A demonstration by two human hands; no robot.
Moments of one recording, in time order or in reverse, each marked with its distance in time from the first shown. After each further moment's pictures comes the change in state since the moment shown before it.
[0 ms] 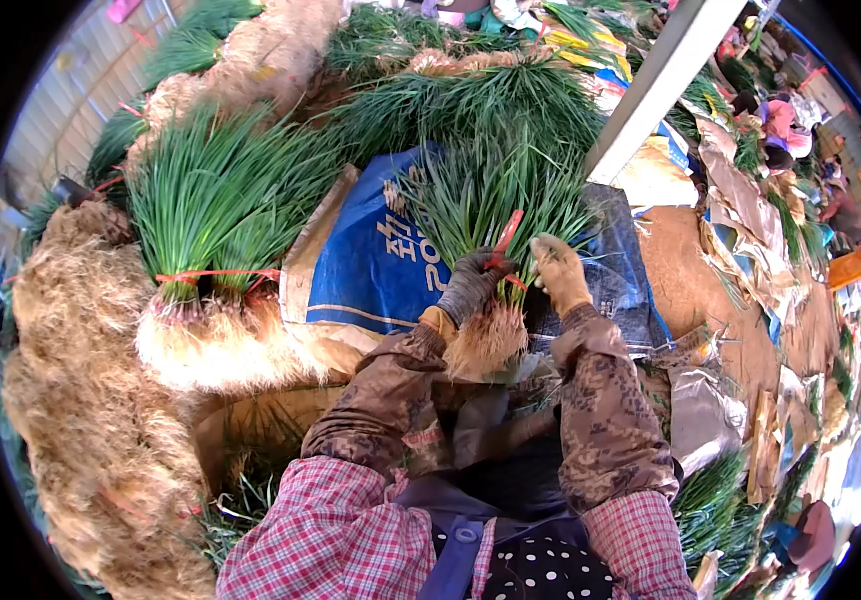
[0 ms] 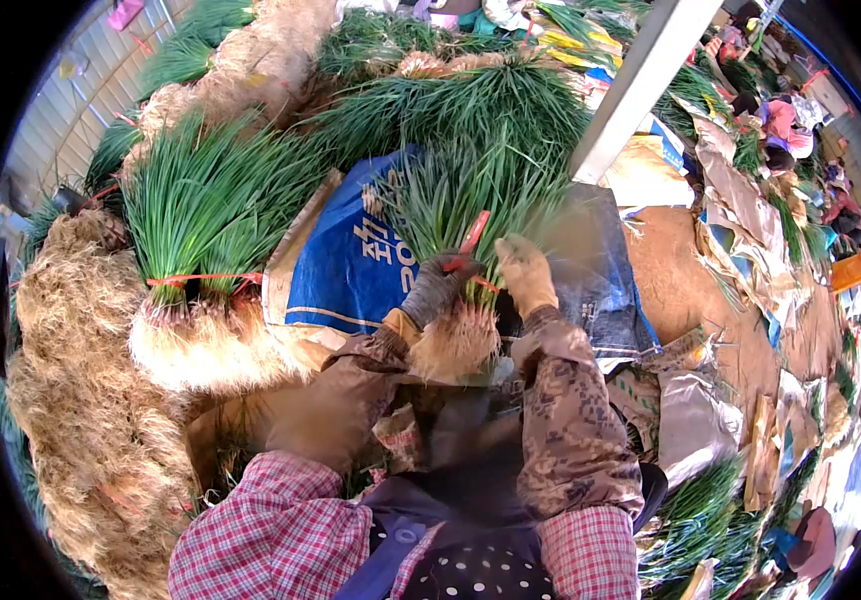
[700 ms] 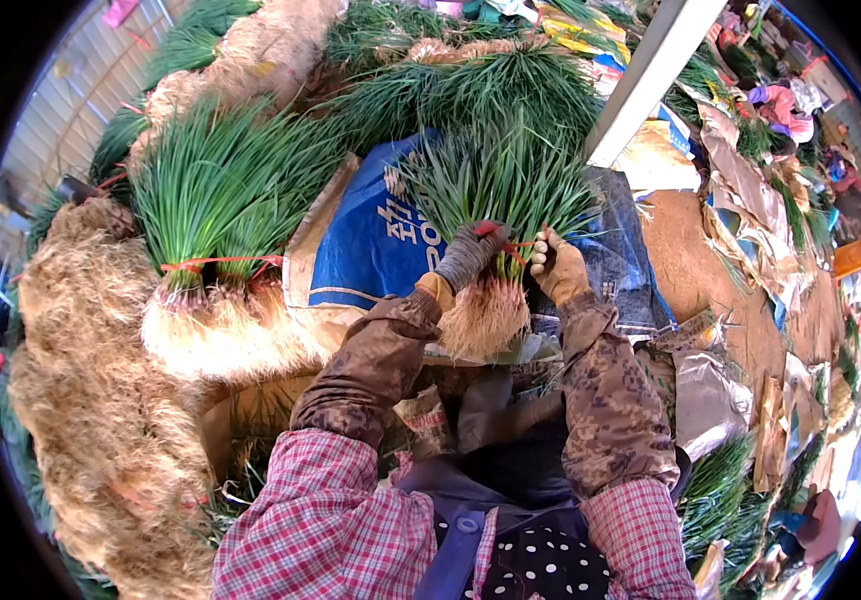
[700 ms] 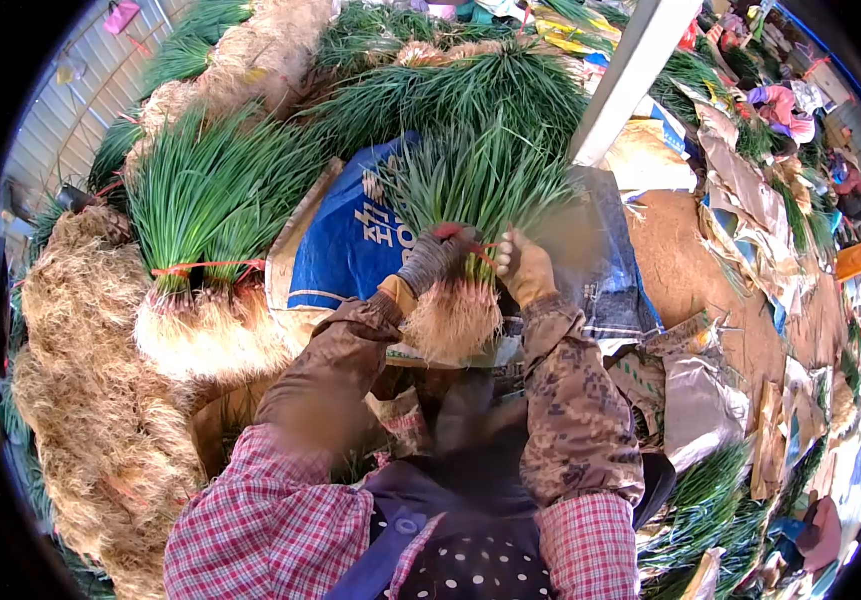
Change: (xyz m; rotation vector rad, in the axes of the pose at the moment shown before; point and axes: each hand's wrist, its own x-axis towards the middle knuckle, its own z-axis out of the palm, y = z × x) left_hand 0.019 0.001 -0.012 0.079 -0.128 -0.052; right_hand -0.005 0.019 -0.008 0.977 -0.159 0.410
